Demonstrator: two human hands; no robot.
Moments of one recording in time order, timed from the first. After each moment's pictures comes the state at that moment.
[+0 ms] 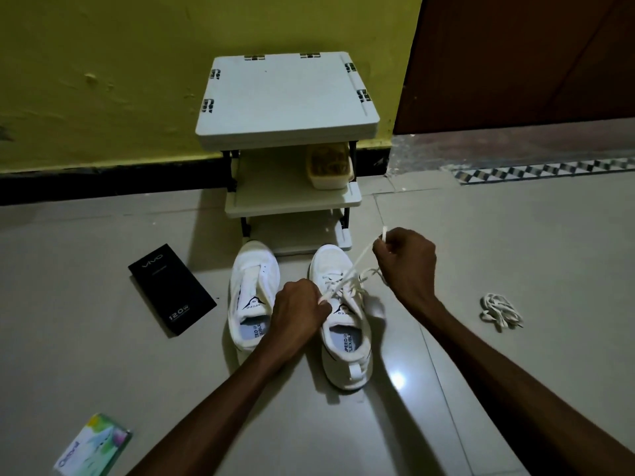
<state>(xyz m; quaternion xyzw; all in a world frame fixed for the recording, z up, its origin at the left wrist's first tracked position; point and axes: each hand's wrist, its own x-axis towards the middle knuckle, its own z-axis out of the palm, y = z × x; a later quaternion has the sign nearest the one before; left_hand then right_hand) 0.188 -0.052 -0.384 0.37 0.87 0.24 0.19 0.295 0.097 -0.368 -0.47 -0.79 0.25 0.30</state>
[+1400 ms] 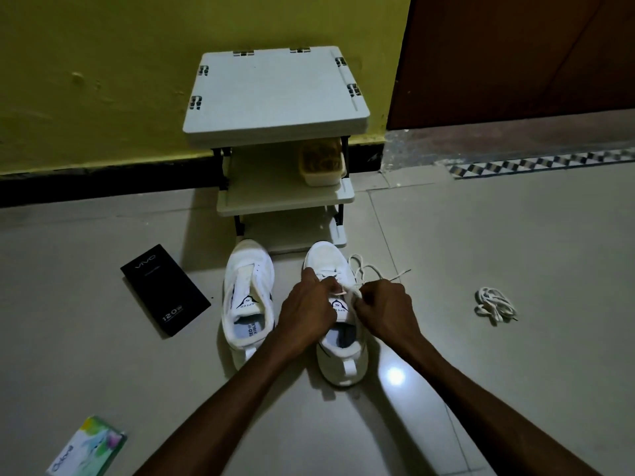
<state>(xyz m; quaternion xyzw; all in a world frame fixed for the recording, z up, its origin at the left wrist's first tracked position) 0.201 -0.035 -0.394 0.45 0.85 0.17 0.21 0.322 0.051 -0.392 -0.43 -0.86 0.27 0.07</state>
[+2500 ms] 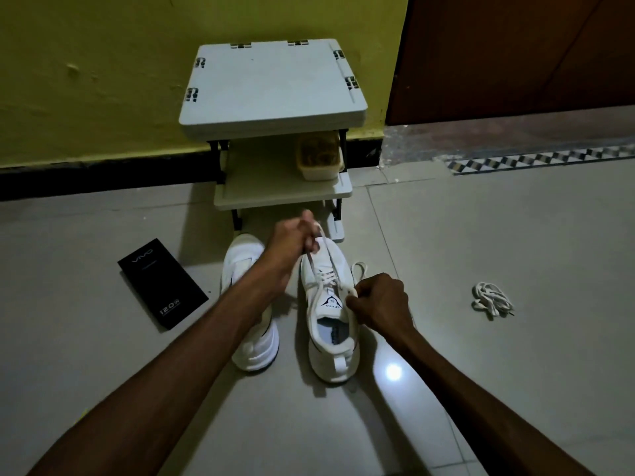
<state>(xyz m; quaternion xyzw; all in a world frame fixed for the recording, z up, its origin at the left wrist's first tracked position) 0.154 -0.008 -0.342 0.20 0.66 0.61 0.40 0.317 0.052 -0.400 -0.48 -0.79 0.38 0.09</state>
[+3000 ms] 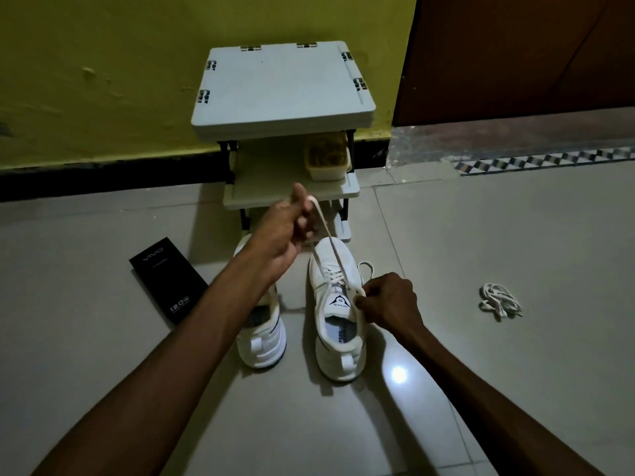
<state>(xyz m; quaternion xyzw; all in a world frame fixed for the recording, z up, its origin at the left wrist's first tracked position) 0.151 -0.021 -0.302 0.17 0.54 0.69 0.45 0.319 0.056 -0.406 -0.47 -0.78 0.39 0.08</state>
